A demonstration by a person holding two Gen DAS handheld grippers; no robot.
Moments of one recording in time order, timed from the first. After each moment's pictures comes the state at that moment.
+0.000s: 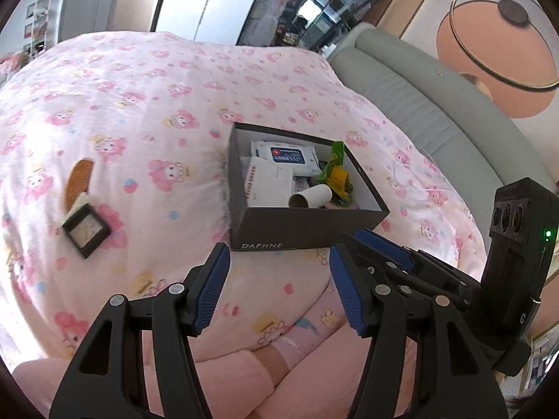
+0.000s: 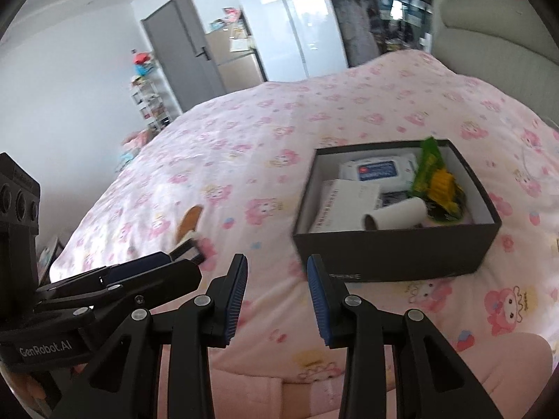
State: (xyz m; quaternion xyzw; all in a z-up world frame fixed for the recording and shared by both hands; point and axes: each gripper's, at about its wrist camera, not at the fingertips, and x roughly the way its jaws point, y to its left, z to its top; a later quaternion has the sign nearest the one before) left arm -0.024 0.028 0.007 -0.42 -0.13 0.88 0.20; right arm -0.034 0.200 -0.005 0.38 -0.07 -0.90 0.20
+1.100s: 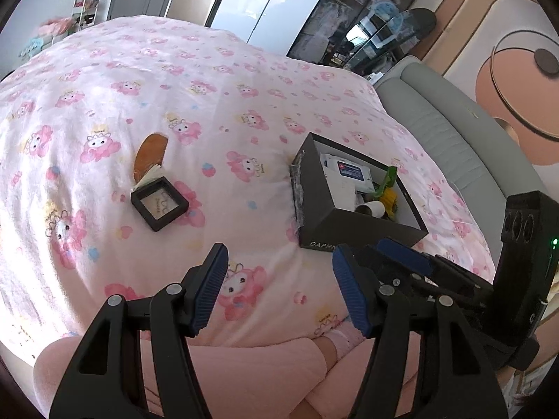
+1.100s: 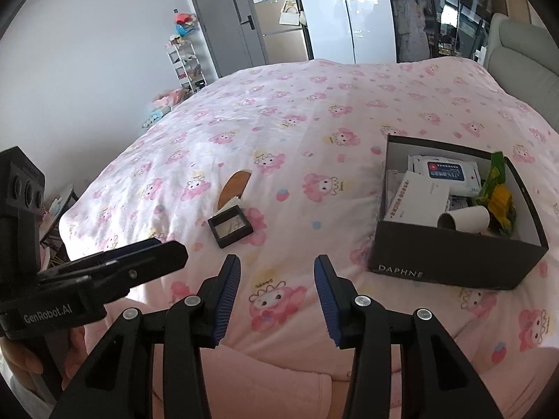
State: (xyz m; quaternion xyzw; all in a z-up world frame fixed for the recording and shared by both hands) left arm -0.009 -0.083 -0.026 -0.41 -0.19 0.88 0.13; right arm -0.025 0.109 -0.017 0.41 0.00 -0.88 0.26
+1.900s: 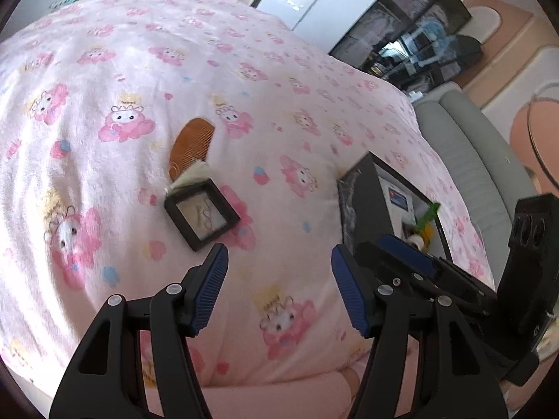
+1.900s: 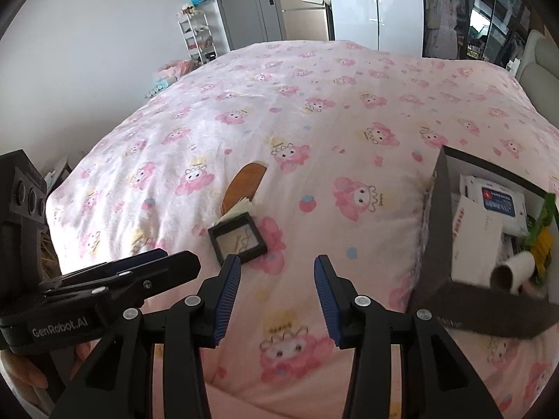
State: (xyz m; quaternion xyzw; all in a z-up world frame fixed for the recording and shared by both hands) left arm -0.080 -0.153 -0.086 -0.44 -0.28 0.85 0.07; right arm -0.097 0.022 -0.052 0.44 0.05 -0.86 0.27
